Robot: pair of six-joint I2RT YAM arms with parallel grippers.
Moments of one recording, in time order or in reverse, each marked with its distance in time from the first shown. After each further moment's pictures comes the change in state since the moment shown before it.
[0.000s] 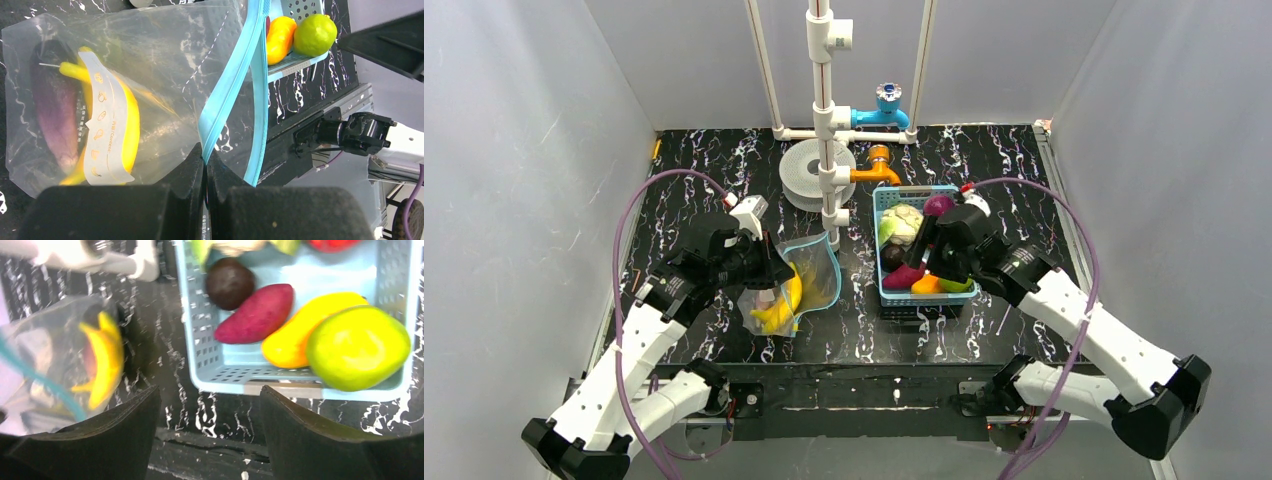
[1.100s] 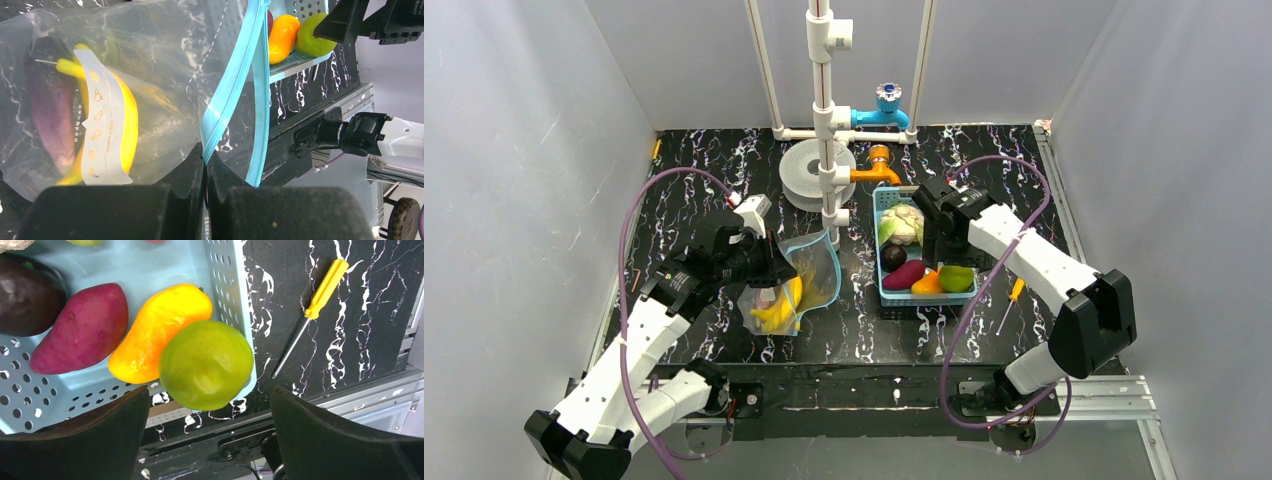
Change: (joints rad) left arm 0.000 0.033 0.000 0.010 0.001 -0.011; right arm -0.181 0.455 0.246 -0.441 0.185 -0.181
